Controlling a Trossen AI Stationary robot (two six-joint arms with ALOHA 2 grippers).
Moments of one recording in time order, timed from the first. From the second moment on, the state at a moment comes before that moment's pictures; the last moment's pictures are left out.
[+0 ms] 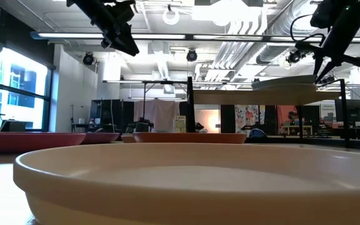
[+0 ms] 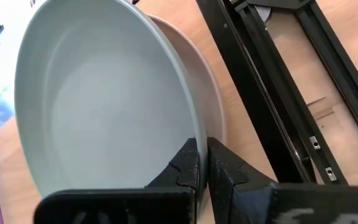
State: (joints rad) left arm 0.67 1.24 1.19 -0.57 0.04 0.08; right arm -1.31 0.87 0.90 -0.98 -0.16 0.80
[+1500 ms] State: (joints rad) left arm 0.67 1.24 1.19 -0.57 0.03 0.08; right arm -1.31 0.89 0.90 -0.98 -0.17 0.74
